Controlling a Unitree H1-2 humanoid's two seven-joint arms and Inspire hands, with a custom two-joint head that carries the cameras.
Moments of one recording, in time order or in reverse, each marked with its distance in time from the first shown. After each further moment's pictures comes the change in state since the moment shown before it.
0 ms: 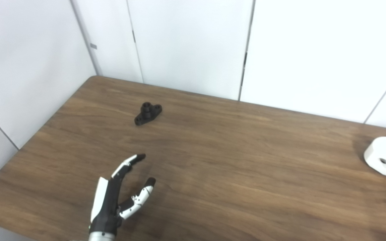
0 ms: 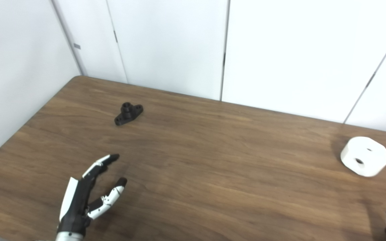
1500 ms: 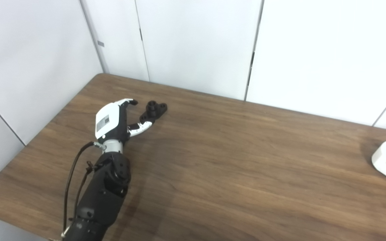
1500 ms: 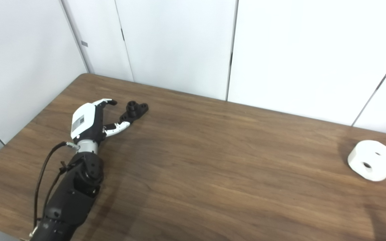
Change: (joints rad) left arm -0.610 0.234 -0.009 0.528 0.340 0.419 -0.010; right arm 0.034 0.002 0.009 -0.030 -0.027 -0.019 -0.007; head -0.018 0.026
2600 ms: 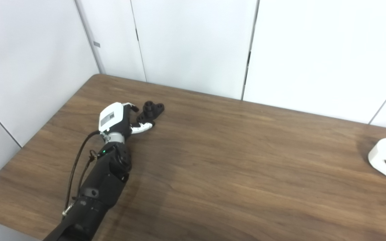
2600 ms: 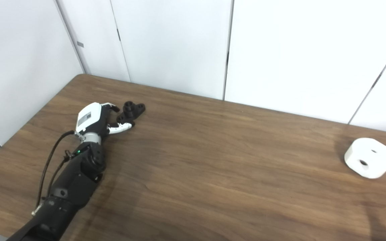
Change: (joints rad) left arm -0.116 0.063 -0.086 0.218 -0.025 0.033 -0.047; right arm 0.040 0.021 0.012 -0.037 -0.010 0.008 -0.011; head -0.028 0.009
